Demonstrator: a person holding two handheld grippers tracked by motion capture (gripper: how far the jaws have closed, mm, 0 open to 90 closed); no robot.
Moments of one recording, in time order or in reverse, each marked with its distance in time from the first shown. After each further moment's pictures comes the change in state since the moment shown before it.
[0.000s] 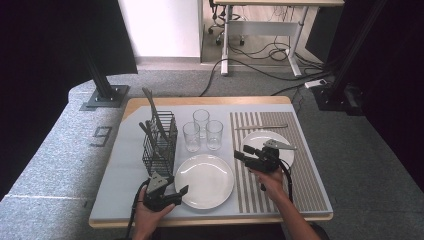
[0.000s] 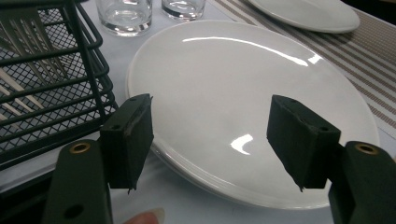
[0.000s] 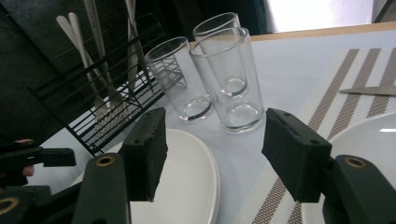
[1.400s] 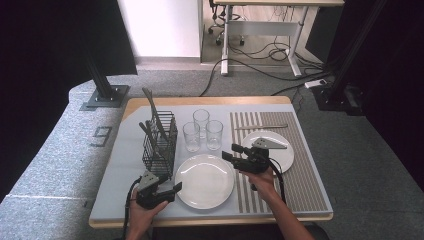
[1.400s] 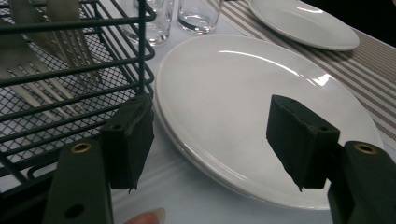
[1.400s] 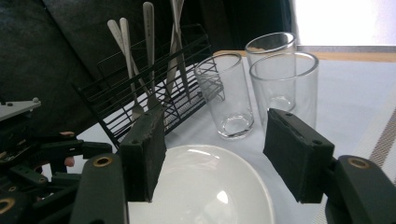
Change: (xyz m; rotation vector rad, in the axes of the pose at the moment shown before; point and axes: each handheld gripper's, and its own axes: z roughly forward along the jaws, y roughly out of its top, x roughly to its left) left arm 0.019 0.000 -0.012 -0.047 -0.006 -0.040; right arm 0.041 0.013 0.012 -0.011 0.076 -0.083
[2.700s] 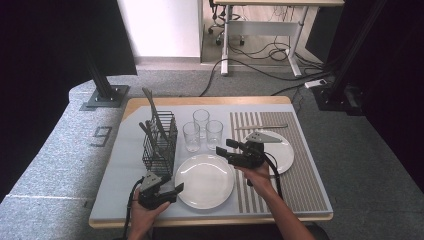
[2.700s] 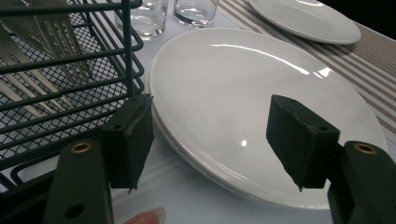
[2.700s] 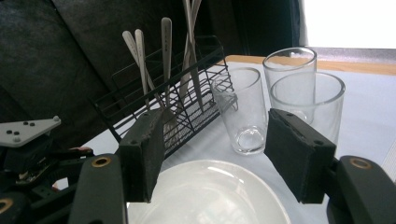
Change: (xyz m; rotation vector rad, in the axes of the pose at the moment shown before) left arm -0.004 -0.002 0.006 0.016 -0.004 0.007; right arm 0.014 0.023 0.010 0.009 0.019 -0.009
